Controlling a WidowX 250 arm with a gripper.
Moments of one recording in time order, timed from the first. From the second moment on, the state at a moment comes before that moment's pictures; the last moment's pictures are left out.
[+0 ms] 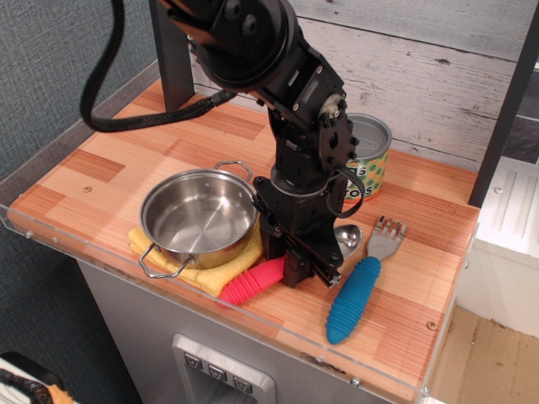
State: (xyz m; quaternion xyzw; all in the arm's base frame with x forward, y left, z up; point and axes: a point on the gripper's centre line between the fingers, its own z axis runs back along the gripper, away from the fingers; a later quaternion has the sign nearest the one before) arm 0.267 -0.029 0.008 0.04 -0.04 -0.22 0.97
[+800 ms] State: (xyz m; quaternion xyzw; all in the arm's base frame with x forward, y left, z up) arm 0.259 -0.022 0.040 0.05 -0.03 -0.12 0.99
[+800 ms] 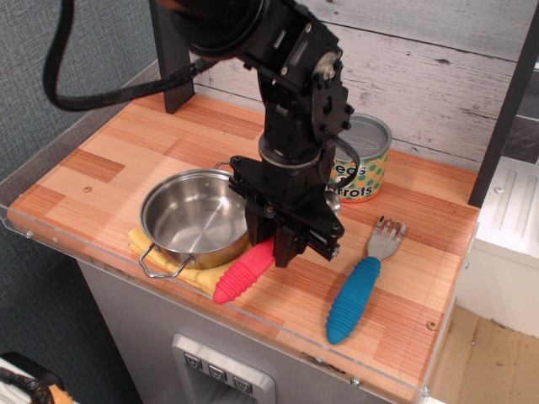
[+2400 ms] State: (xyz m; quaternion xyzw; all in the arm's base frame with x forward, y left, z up) arm 0.291 0.140 0.057 0.06 -0.01 0.02 1.00
